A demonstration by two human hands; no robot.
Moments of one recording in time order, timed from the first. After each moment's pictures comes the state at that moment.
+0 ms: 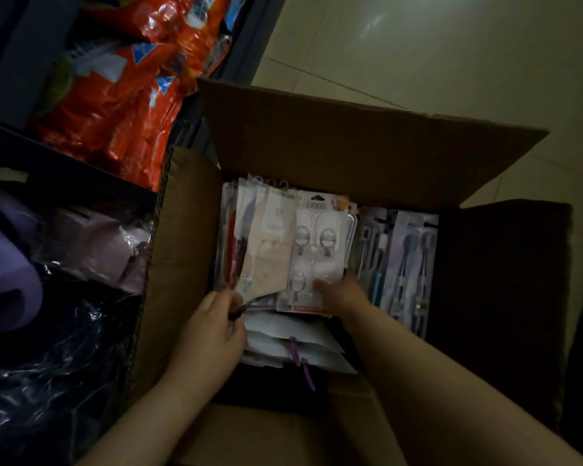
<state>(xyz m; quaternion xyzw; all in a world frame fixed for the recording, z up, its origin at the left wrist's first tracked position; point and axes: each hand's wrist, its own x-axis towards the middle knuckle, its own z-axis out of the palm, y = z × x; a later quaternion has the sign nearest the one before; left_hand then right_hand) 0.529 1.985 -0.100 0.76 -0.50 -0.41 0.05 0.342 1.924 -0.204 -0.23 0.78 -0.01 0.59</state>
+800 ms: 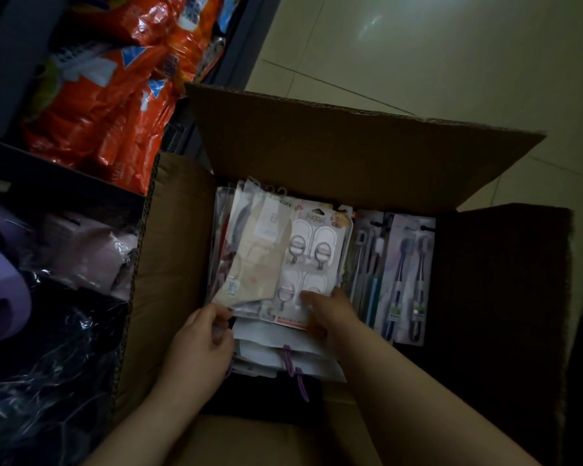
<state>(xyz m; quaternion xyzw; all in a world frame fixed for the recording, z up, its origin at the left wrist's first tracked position) 0.536 1.995 -0.122 0.78 -0.44 -0.44 0.06 0.357 1.942 -0.220 -0.07 0.76 -0.10 0.64</state>
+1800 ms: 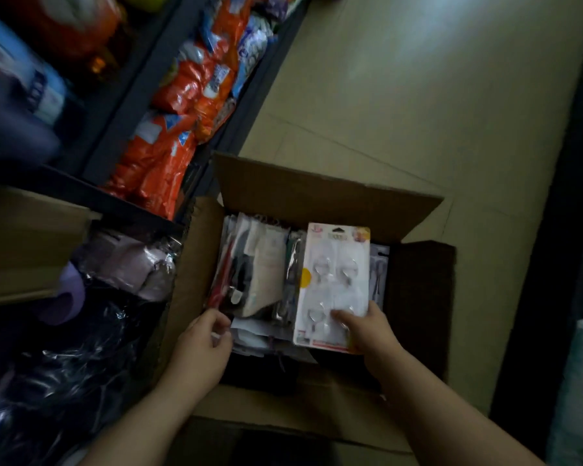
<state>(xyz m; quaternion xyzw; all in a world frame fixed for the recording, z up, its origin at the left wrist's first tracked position) 0.519 1.988 -0.006 0.78 -0.39 -0.48 0.08 0.279 1.936 -0.052 -0.15 0.75 -0.16 0.62</state>
